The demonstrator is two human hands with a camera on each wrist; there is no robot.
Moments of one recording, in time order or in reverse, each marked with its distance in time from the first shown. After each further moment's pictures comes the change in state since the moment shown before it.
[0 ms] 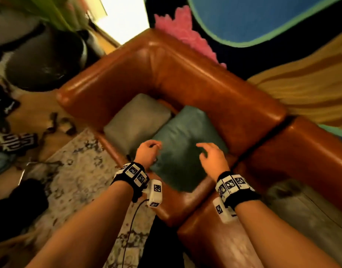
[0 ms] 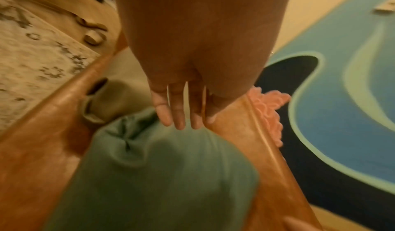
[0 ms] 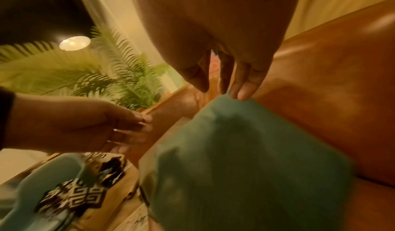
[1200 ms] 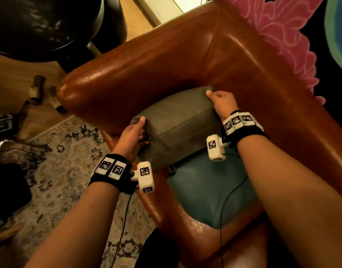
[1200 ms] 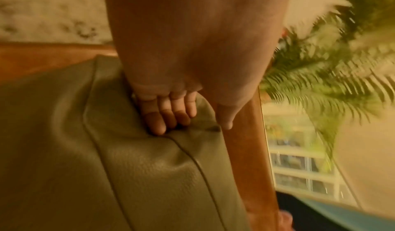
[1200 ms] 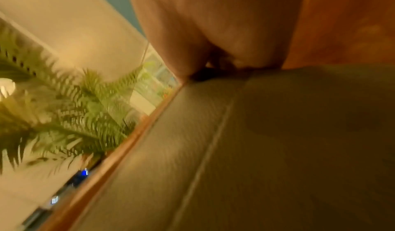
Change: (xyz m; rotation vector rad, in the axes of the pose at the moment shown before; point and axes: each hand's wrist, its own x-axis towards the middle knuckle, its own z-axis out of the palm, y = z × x) left_hand 0.262 -0.022 -0.198 -0.796 0.018 -0.323; right_hand 0.407 -0.185 0.118 0.280 -0.037 0.237
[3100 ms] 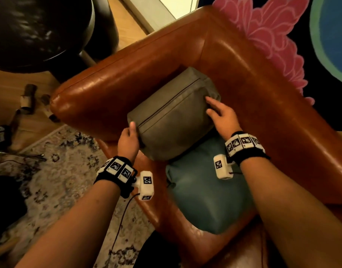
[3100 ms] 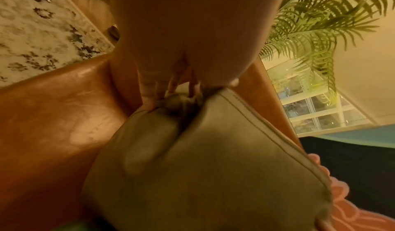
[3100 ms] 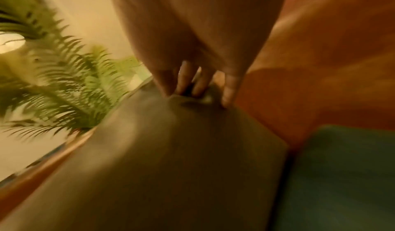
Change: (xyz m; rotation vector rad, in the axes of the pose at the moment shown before) left_hand 0.032 -0.013 -0.009 0.404 0.246 0.137; right_hand -0.031 0.029 -0.020 -0.126 -0.025 -0.252
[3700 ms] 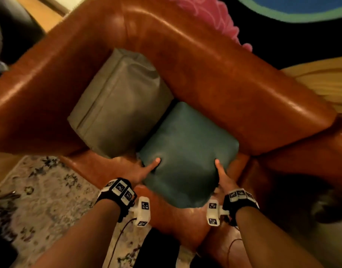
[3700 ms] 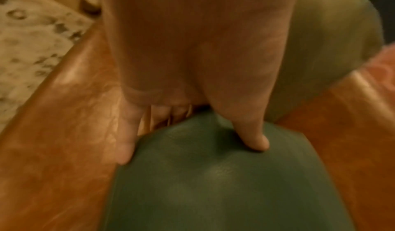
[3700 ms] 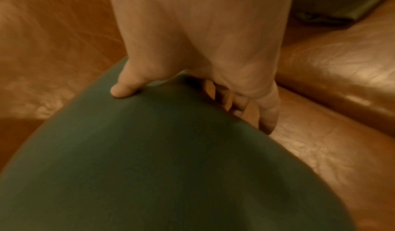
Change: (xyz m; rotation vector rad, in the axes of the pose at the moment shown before) left_hand -0.087 -0.074 0.095 1.036 -0.456 0.204; right_hand -0.252 0.263 0.026 0.762 0.360 1.155
